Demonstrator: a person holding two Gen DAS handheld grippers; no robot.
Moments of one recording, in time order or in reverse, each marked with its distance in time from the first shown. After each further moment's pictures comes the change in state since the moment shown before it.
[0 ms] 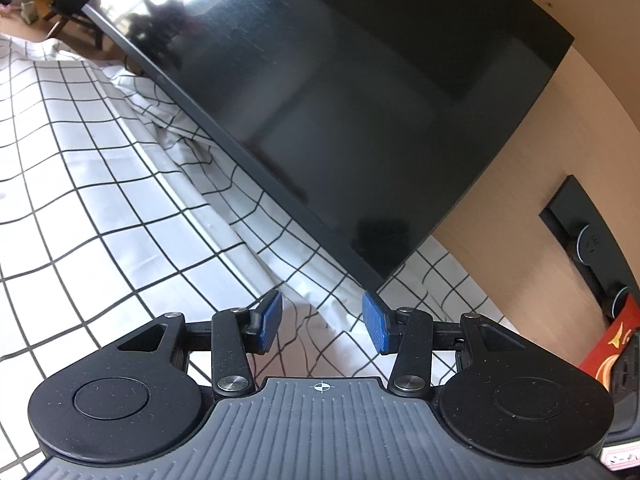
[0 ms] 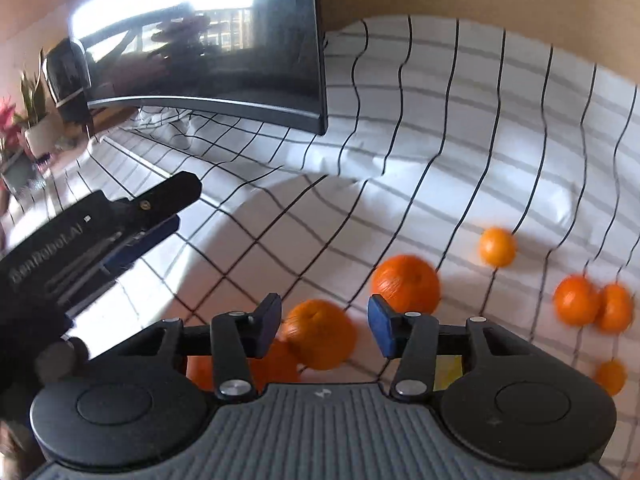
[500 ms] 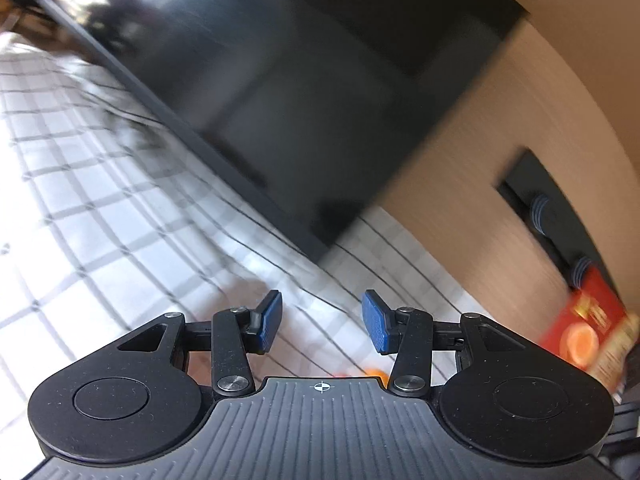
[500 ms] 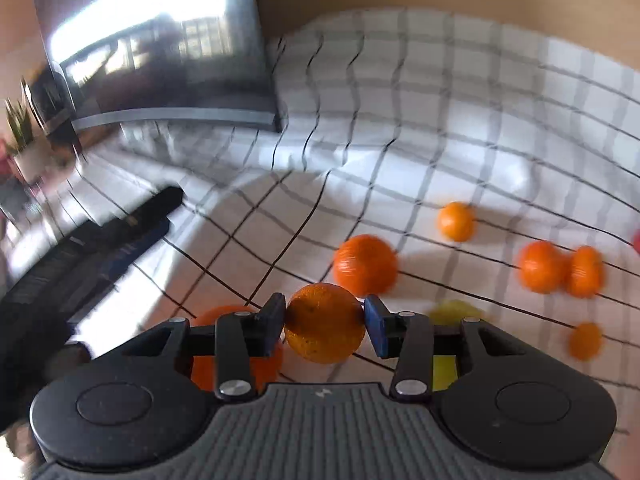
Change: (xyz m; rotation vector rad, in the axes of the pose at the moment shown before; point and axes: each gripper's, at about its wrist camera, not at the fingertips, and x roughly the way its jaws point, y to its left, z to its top) left arm 0.001 -0.019 -0.012 0.065 0.079 -0.167; right arm -0.042 -0.037 -0.011 0.096 -0.019 0.002
